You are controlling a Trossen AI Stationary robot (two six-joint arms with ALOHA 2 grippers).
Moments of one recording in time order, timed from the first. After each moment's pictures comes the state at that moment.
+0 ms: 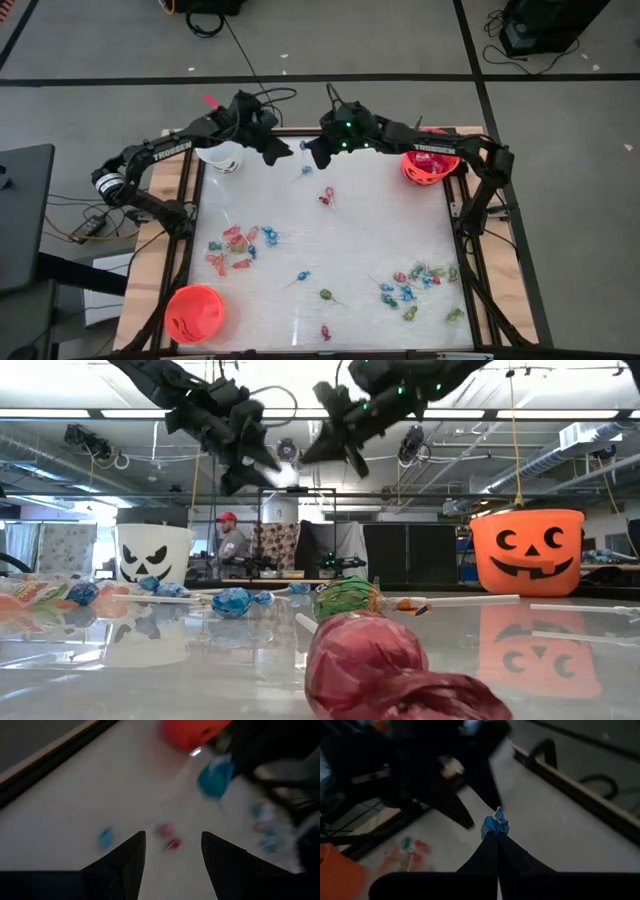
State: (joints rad) left arm 0.72 1.40 1.07 -0.36 0.56 -0.18; right arm -0.41 1.76 1.43 -0.15 -0.19 0.38
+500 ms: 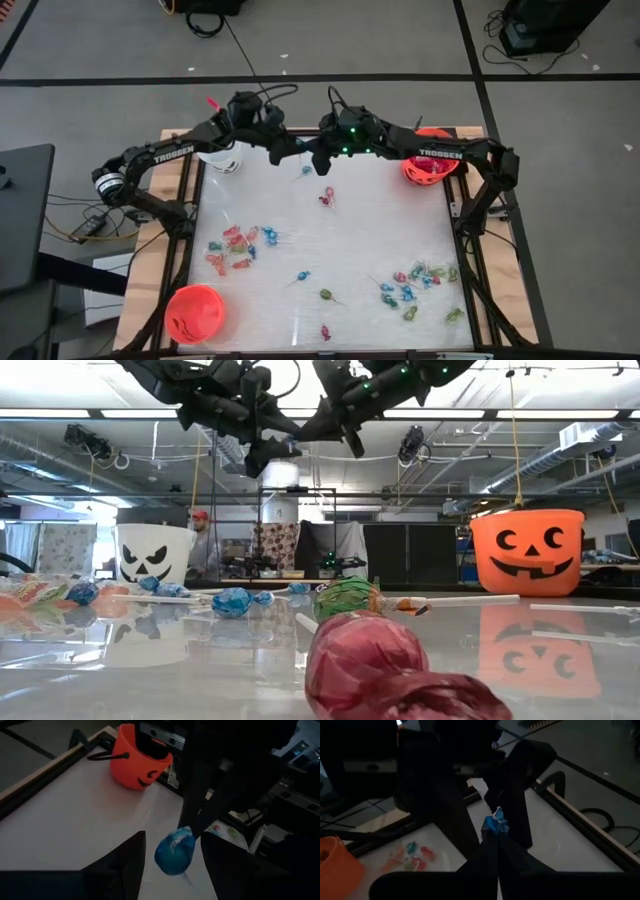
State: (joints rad) left arm 0.64 1.40 1.07 -0.09 0.64 -0.30; right arm -0.34 1.71 1.43 -0.09 -0.13 0.28
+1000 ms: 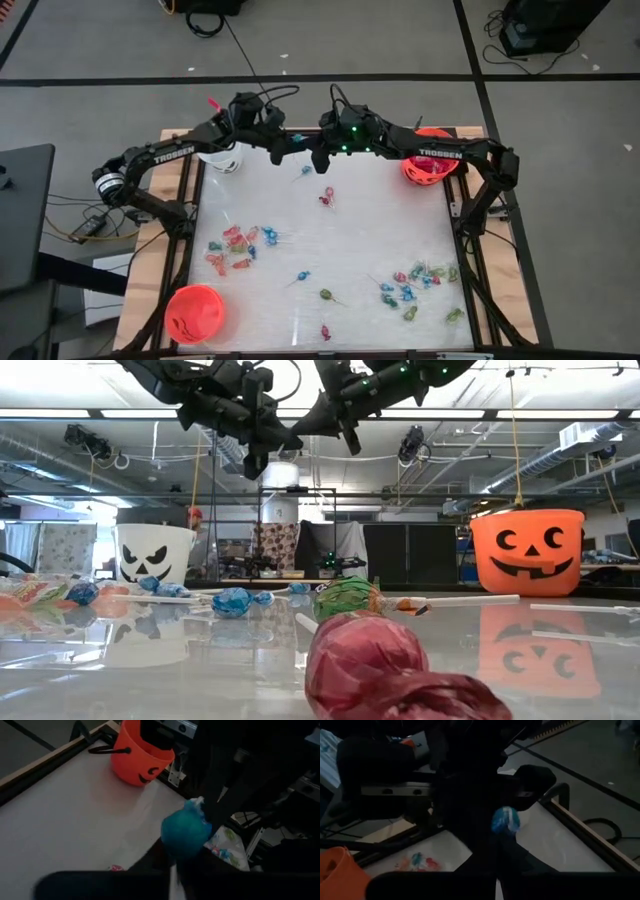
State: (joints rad) left arm 0.65 1.40 1.07 -0.10 0.64 -0.35; right arm -0.34 1.71 1.43 -0.04 -0.15 0.30
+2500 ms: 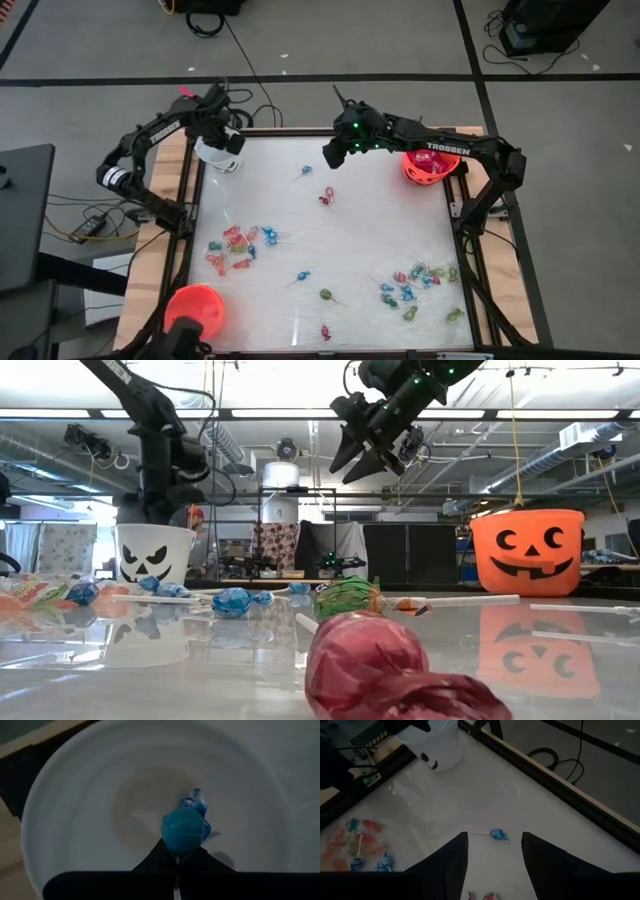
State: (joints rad) left arm 1.11 1.49 1.11 -1.01 -0.03 -0.09; right arm -0.41 1.67 1.41 -0.45 0.00 0.38
